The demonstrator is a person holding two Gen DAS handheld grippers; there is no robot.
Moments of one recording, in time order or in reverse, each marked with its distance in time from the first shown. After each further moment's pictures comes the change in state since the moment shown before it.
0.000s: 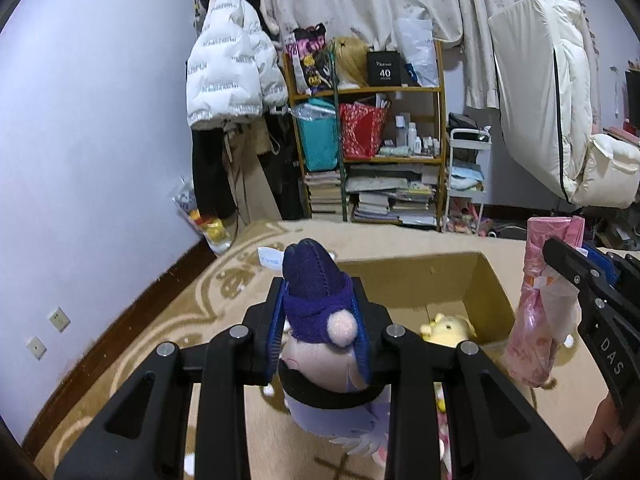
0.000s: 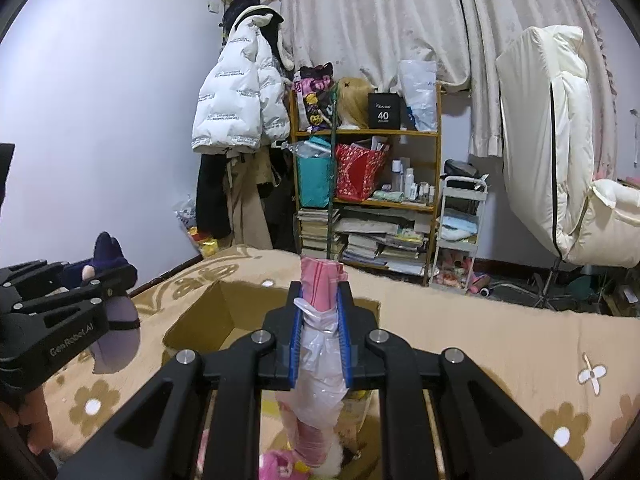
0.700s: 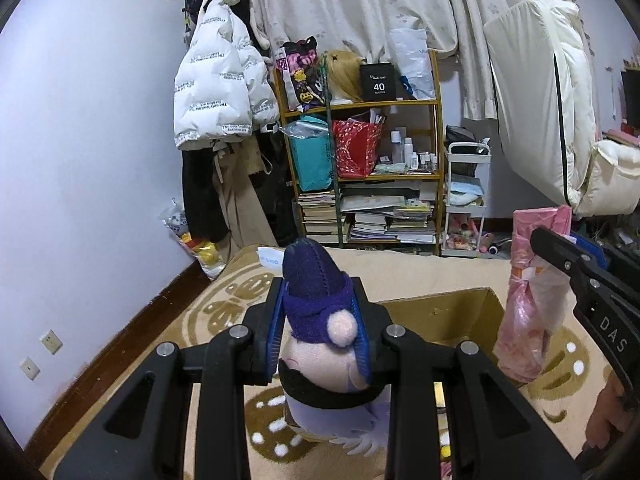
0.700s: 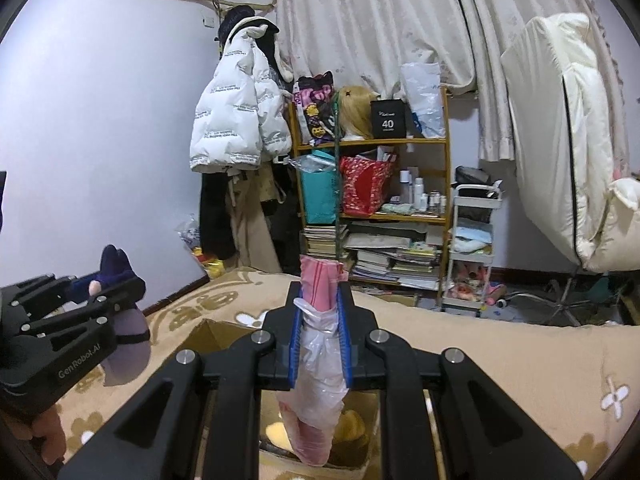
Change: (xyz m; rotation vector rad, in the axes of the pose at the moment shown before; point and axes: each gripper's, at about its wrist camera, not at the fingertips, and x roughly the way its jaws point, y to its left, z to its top) left arm 0.043 -0.012 0.028 0.006 -0.053 -0.025; right arm 0.056 -0.018 0.035 0.050 -0.035 0.063
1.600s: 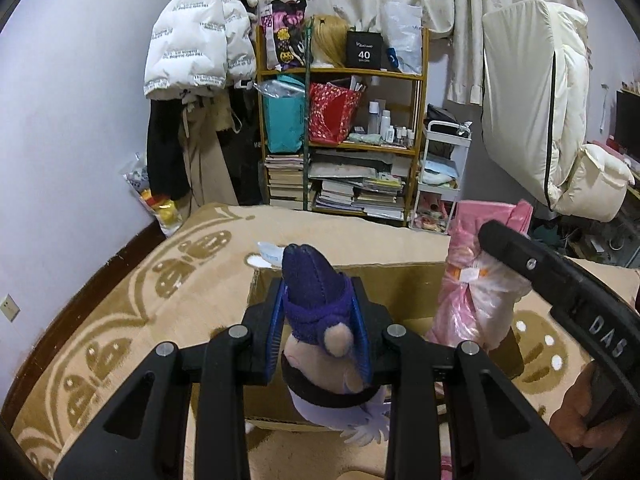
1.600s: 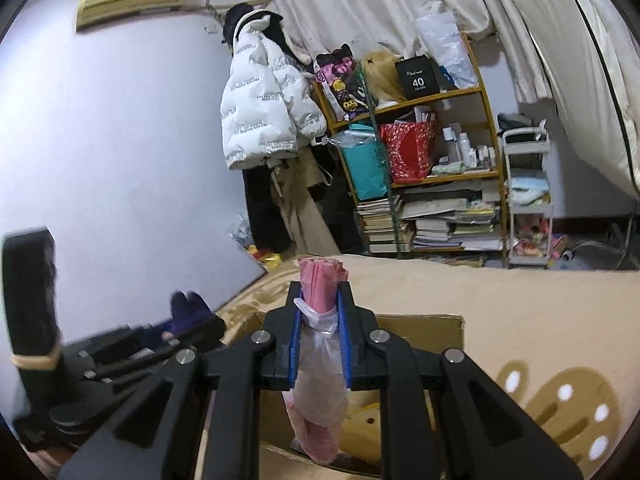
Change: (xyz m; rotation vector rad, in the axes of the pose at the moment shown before) left arm 0.048 0.001 -0.031 -0.082 0.121 -0.142; right arm 0.041 -0.007 -0.044 0.177 0.051 0.228
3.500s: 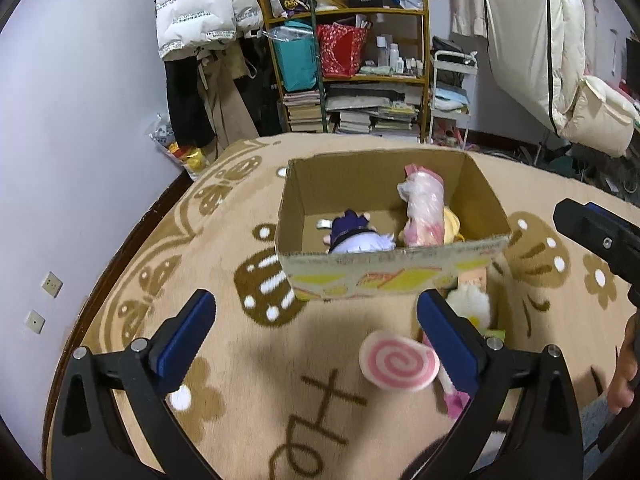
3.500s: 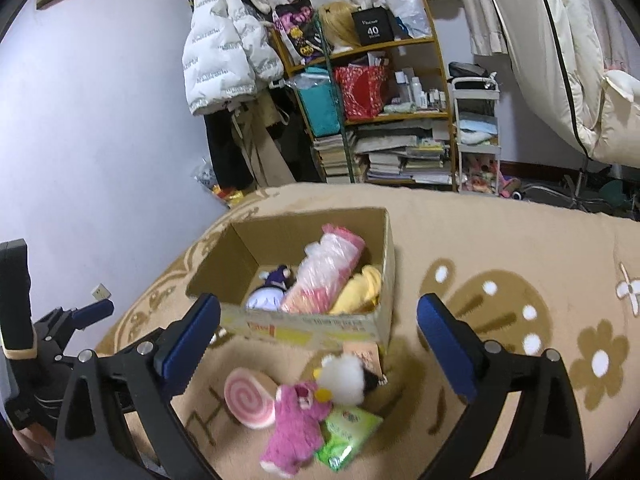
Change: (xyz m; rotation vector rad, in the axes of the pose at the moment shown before) left arm -0.082 -0.009 -0.053 0.086 0.245 0.110; right arm -0.097 -0.005 -0.028 0.033 0.249 -0.170
